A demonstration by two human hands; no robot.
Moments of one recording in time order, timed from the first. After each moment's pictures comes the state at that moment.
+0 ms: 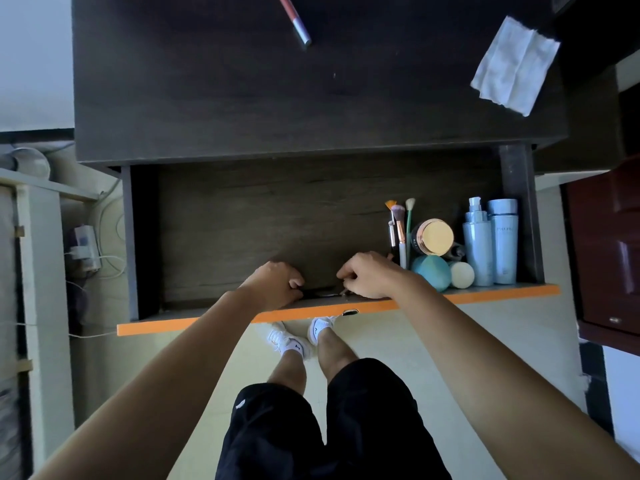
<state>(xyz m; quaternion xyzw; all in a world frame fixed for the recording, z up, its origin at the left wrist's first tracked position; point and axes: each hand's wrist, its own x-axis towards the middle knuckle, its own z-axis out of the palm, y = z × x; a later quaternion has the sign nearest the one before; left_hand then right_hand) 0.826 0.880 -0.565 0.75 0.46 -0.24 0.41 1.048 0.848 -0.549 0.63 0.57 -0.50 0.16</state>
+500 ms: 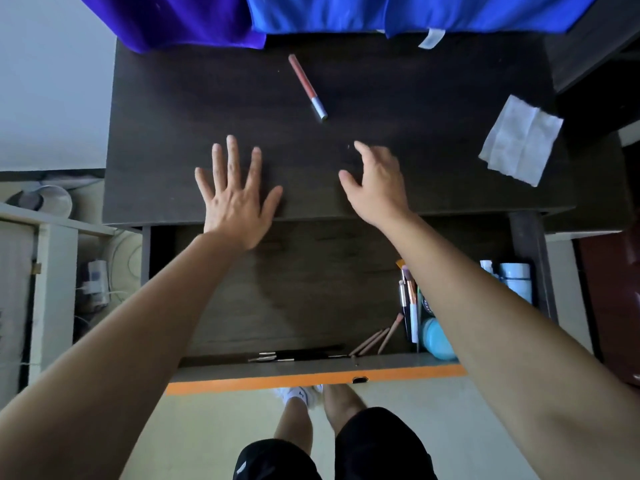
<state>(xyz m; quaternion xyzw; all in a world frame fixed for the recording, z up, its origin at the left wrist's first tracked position) 0.820 1.060 -0.512 0.77 0.62 -0.03 0.13 1.057 1.044 -0.507 0.76 0.60 -0.22 -0.17</state>
